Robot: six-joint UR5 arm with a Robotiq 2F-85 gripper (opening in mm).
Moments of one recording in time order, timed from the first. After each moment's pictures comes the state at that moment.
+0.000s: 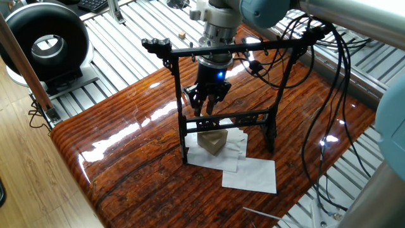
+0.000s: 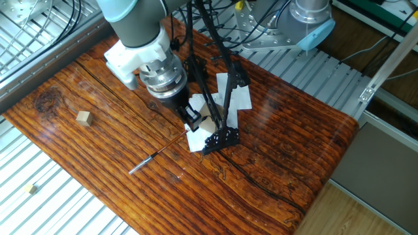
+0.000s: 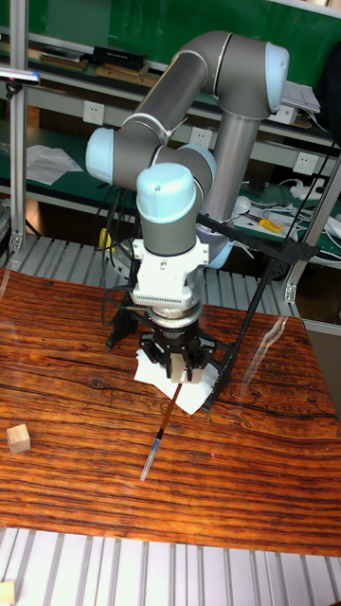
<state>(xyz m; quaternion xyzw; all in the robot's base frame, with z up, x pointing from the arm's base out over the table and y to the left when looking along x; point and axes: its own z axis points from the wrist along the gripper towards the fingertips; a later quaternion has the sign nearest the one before) 0.503 0.069 0.051 -0.11 -0.98 -0.13 0.06</state>
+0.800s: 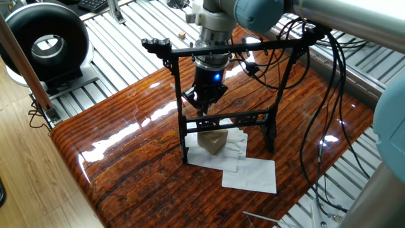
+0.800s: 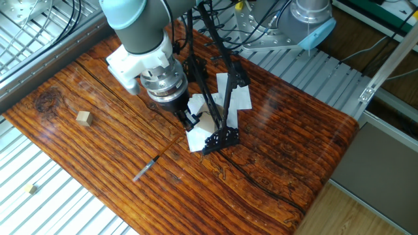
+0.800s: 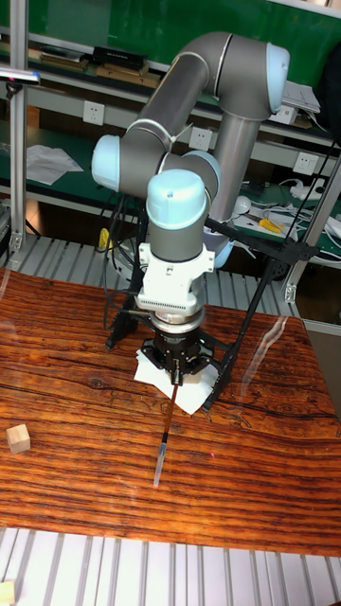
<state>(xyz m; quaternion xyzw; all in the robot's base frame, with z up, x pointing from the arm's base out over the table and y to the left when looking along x) 0.504 0.058 0.042 -0.11 -0.99 -0.10 0.06</state>
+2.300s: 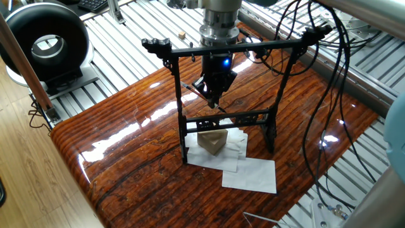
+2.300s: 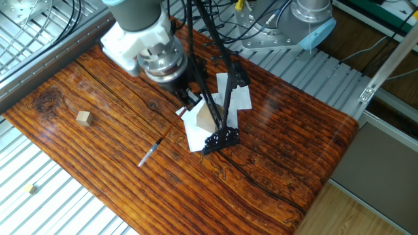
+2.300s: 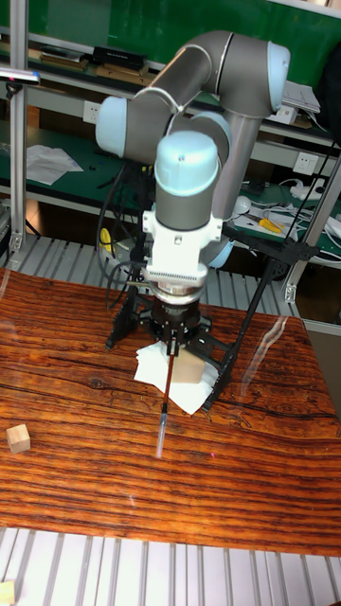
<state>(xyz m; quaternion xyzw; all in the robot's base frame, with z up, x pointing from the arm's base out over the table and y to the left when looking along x) 0.476 0.044 0.099 -0.05 -0.99 -0.08 0.09</state>
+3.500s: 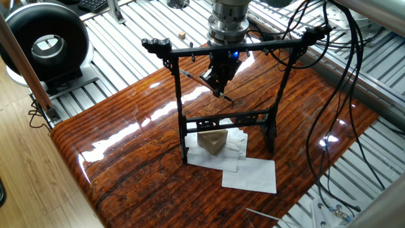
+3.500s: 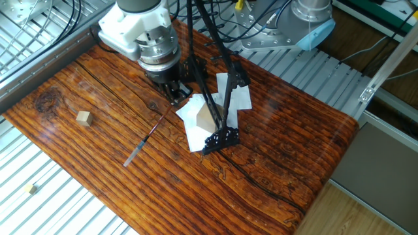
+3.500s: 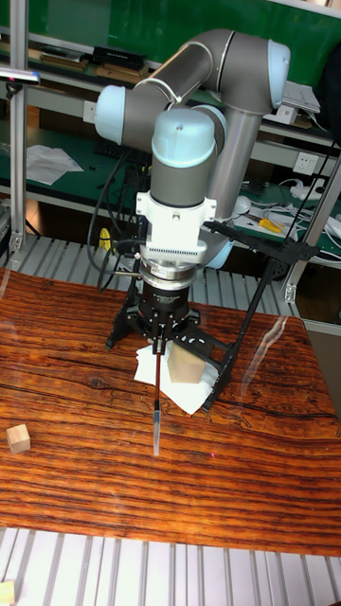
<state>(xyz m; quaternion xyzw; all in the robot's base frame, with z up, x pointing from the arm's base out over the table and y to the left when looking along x) 0.502 0.014 0.106 0.00 -1.00 -0.05 0.01</state>
